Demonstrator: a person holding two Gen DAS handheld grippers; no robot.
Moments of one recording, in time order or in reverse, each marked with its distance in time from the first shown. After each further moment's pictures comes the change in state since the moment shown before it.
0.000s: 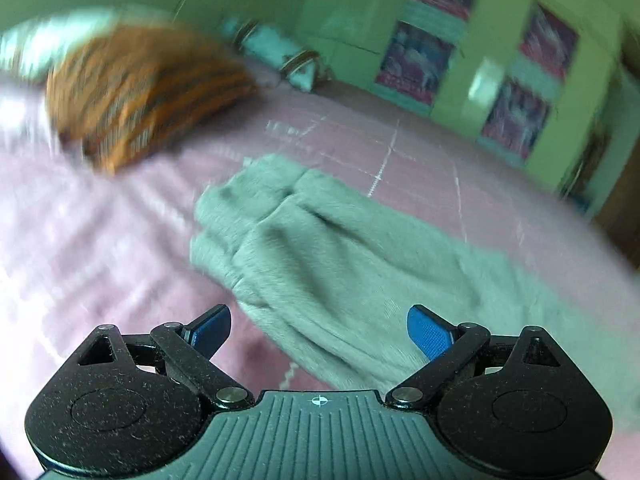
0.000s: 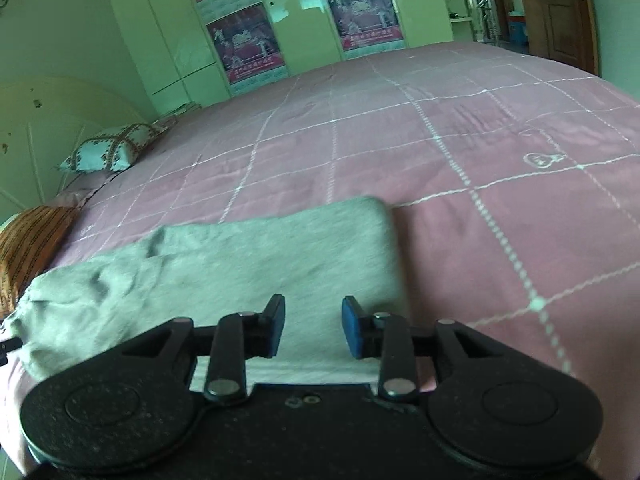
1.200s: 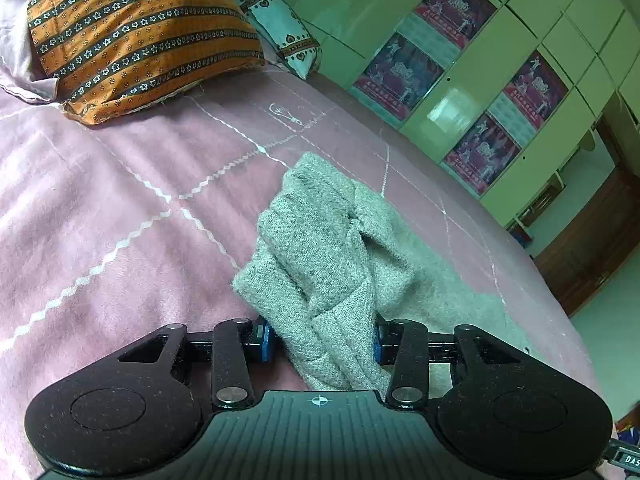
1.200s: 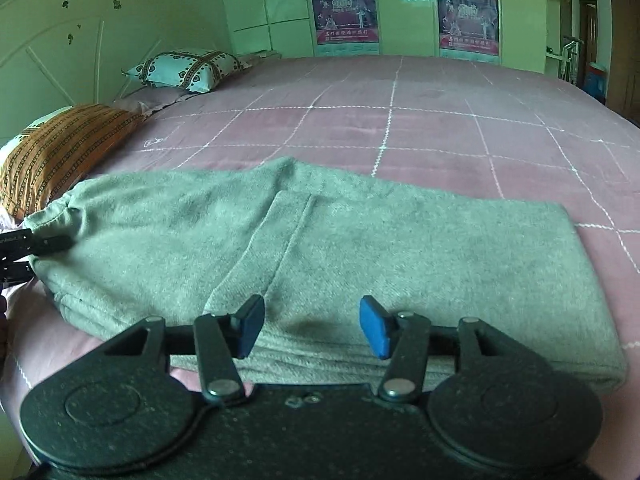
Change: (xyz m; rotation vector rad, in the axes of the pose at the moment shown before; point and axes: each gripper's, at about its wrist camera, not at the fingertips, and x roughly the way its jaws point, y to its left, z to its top) left arm 0.082 0.069 0.025 -0.108 0.007 -0.202; right arm 0.045 0.141 -0.029 -0.279 0.055 0.036
